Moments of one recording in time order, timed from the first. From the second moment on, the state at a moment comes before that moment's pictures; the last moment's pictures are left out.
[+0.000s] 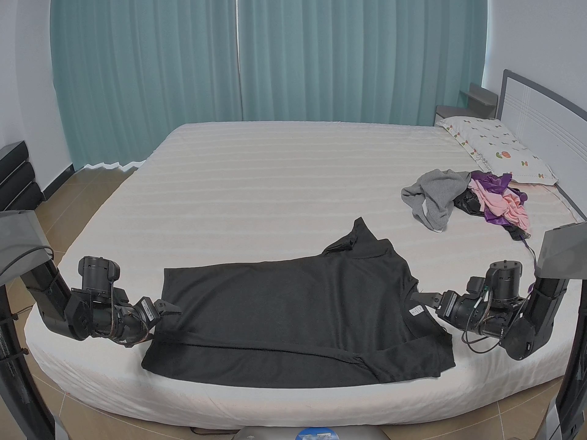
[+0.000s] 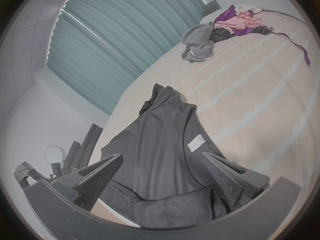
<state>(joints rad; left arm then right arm) 0.04 2.08 -0.56 -0.63 -0.34 -0.66 0.14 2.21 -0.40 -1.27 0.31 0.62</state>
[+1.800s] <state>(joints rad) 0.02 2.10 -0.55 -0.63 -0.26 -0.66 0.02 2.41 -0.18 -1.55 0.62 0.42</state>
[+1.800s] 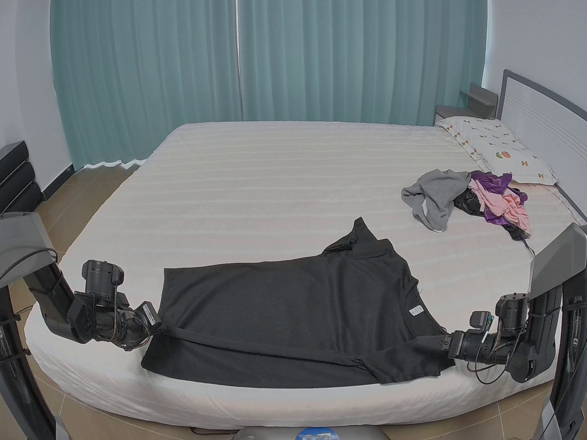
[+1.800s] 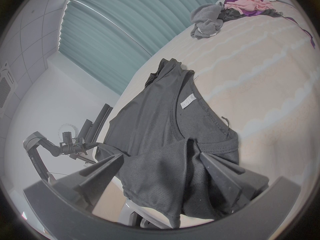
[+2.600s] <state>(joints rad) 0.03 2.07 -0.54 -0.63 -0.26 -0.66 -0.04 2.34 -0.16 -1.55 0.65 0.42</state>
